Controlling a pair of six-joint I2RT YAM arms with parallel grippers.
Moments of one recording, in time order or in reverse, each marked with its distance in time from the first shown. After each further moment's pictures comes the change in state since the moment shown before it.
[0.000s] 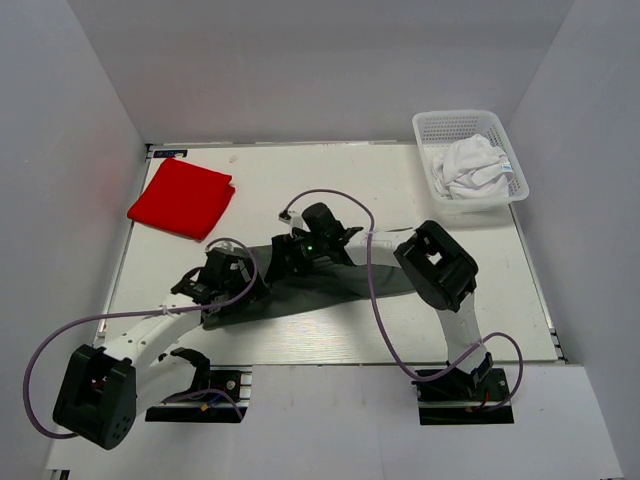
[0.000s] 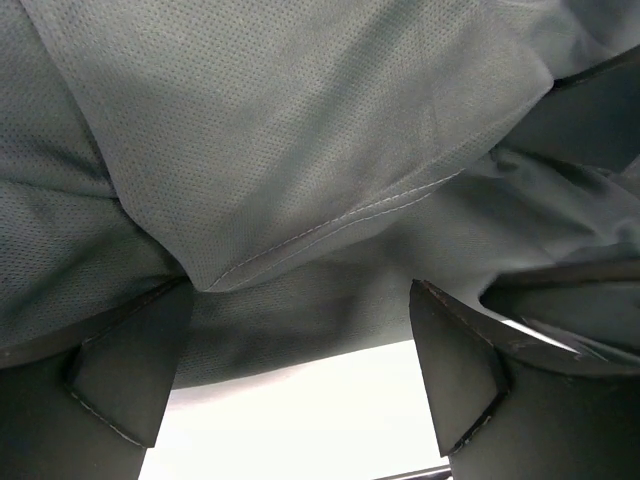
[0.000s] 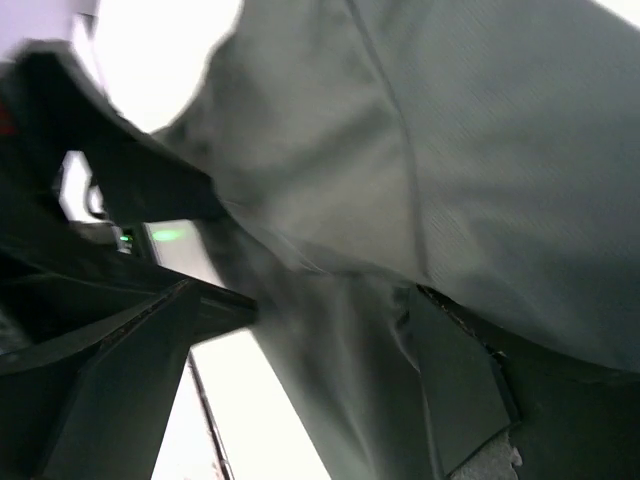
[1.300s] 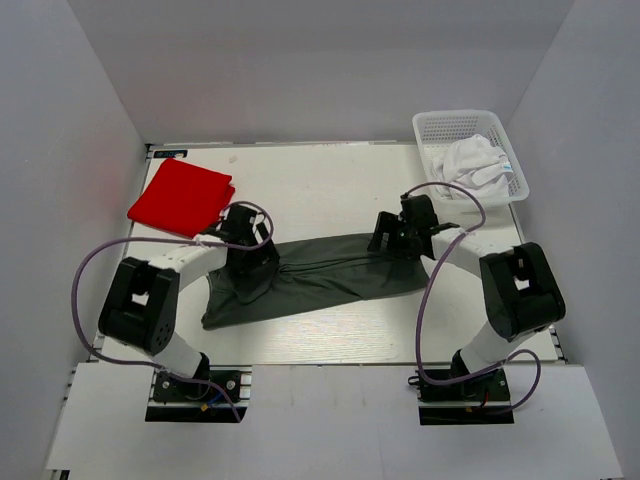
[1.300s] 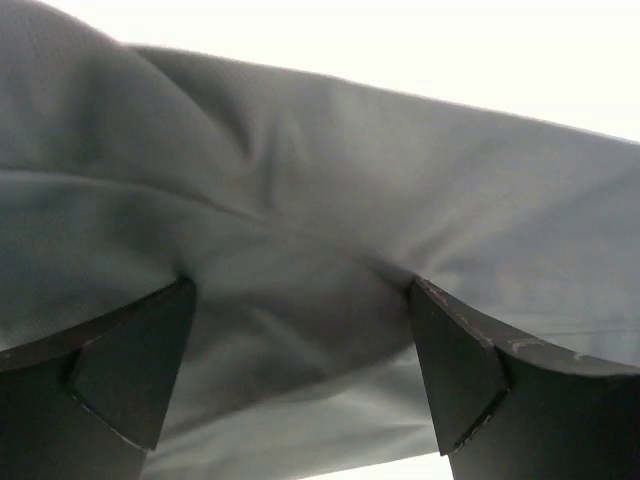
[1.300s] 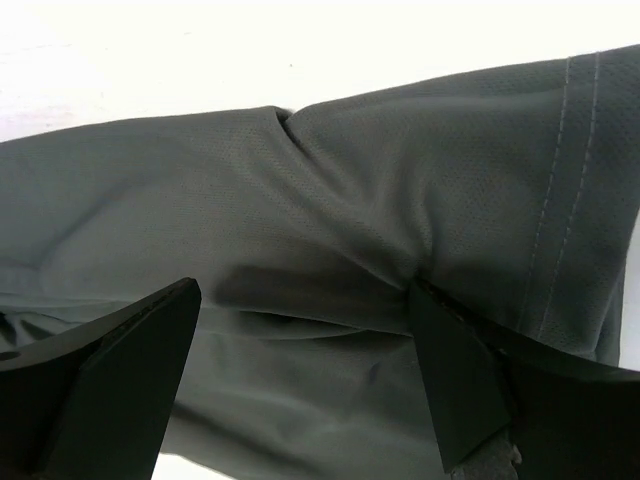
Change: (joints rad) left arm 0.043 0.466 0.364 0.025 -0.037 0.023; right arm -0.476 -0.432 -0.382 -0.351 0.539 -0.028
